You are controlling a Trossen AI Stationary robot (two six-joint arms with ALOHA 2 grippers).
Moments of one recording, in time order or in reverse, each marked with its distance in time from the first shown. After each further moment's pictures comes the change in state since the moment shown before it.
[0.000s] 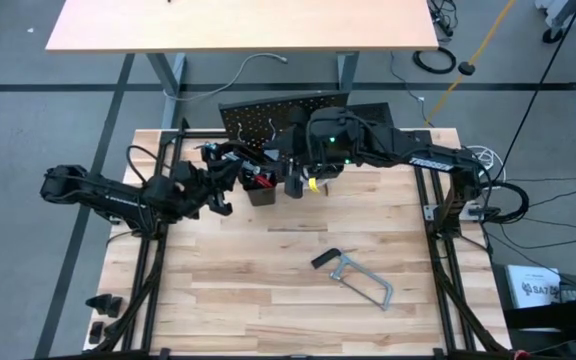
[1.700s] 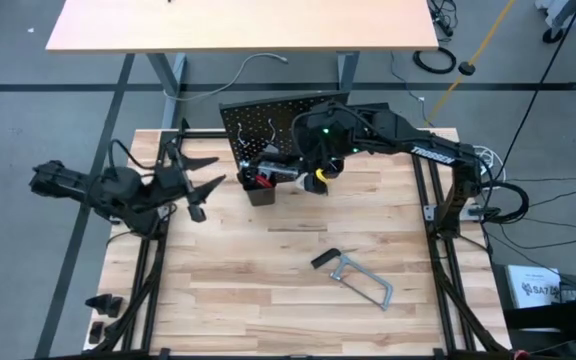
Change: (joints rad) left arm -0.212 -0.422 0.278 -1.285 -0.278 0.253; right arm -0.096 -0.017 -0.001 -0.384 -0.106 -0.035
